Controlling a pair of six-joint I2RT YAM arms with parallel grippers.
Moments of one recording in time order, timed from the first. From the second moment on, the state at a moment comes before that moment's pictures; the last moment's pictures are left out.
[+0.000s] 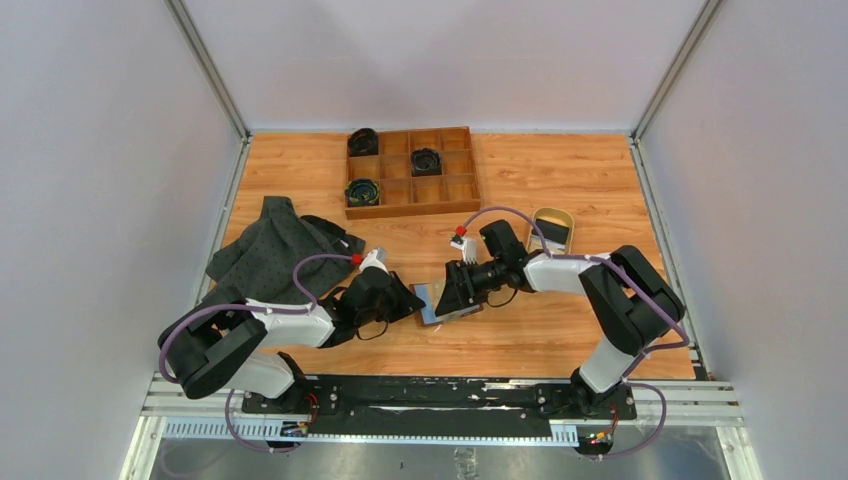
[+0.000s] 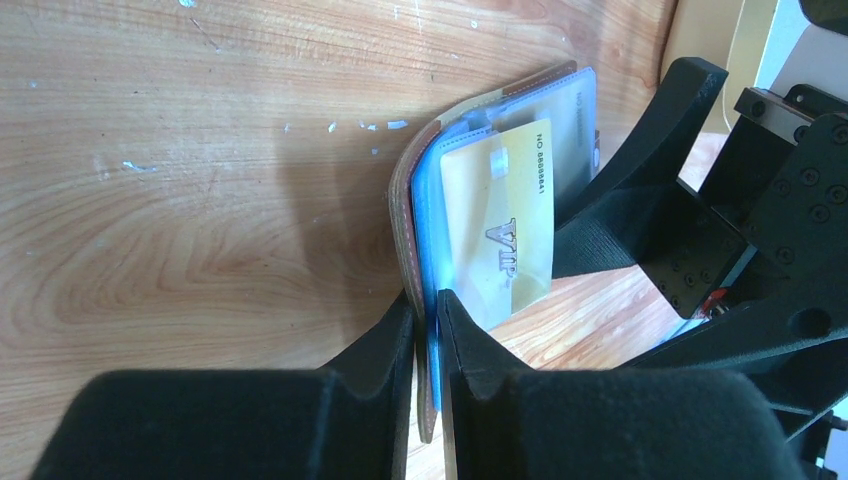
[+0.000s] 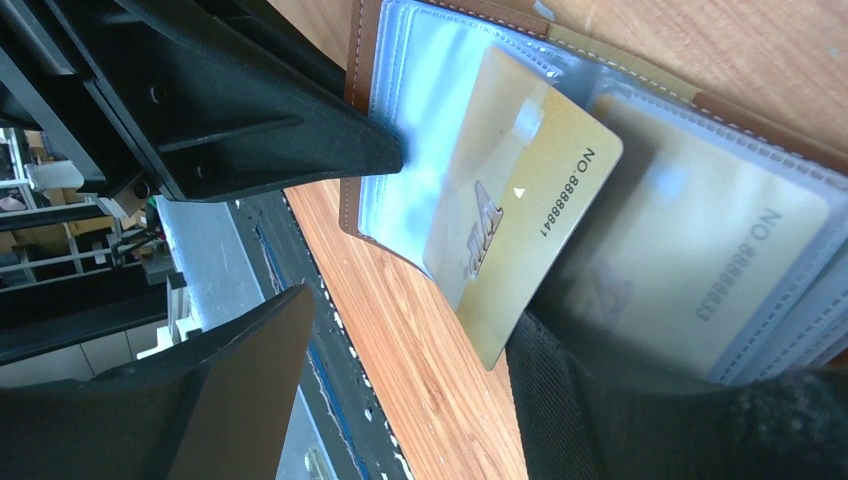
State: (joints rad) left arm -0.83 1.37 0.33 0.44 -0.06 -1.12; right arm 0.58 1.65 0.72 0.02 -0.83 0.36
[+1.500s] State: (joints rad) left arm -0.84 1.35 0.28 0.47 -0.06 -1.12; right arm 0.63 1.70 0.92 -0.35 -0.73 0.15
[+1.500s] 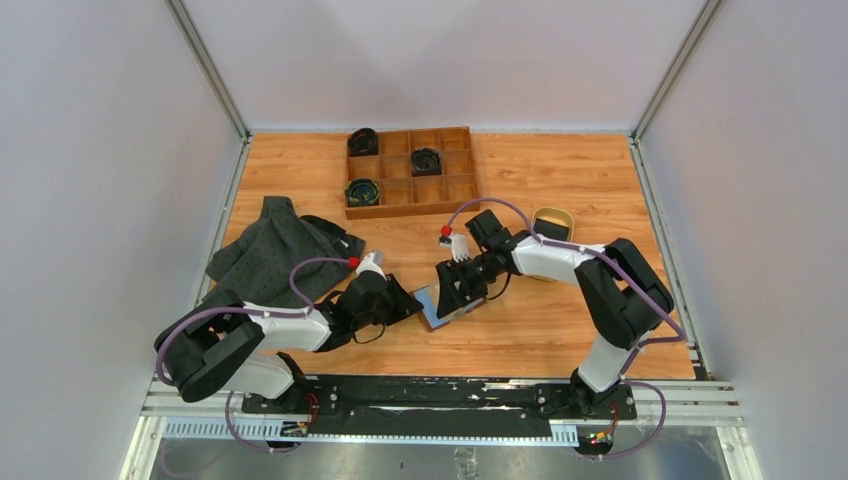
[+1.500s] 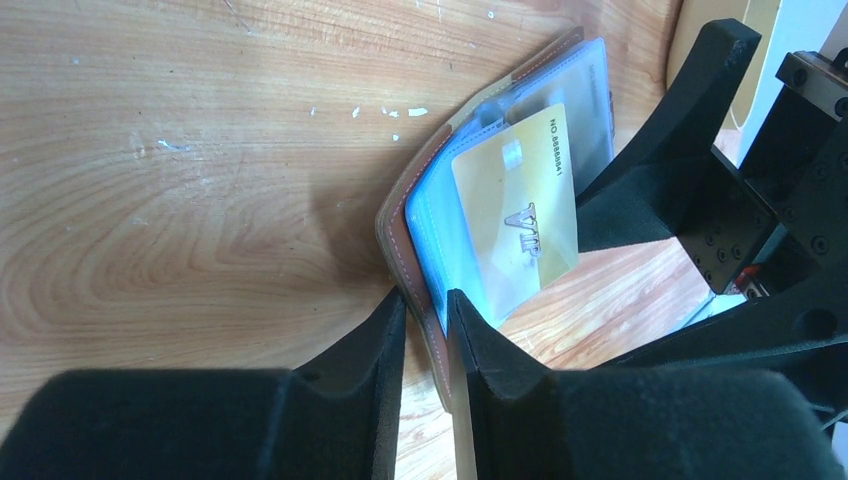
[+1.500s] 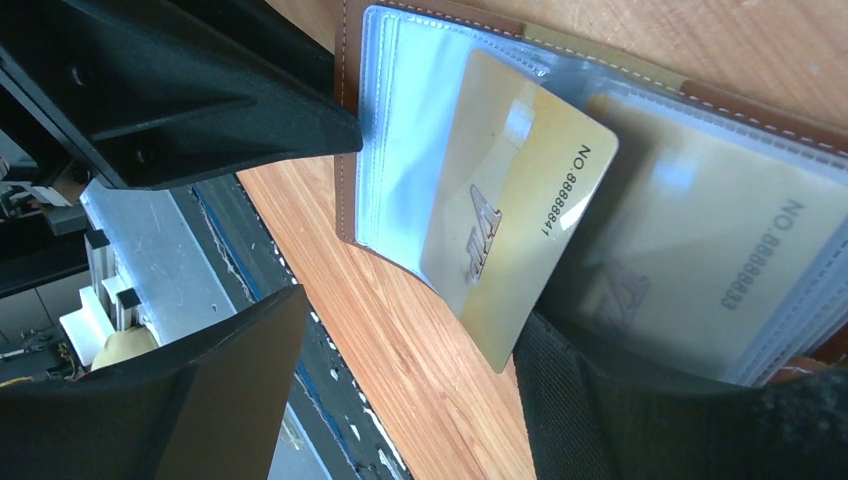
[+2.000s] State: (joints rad) left arm -0.83 1.32 0.28 0.47 -0.07 -1.12; right arm 0.73 1.74 1.03 -0.48 -0.63 0.03
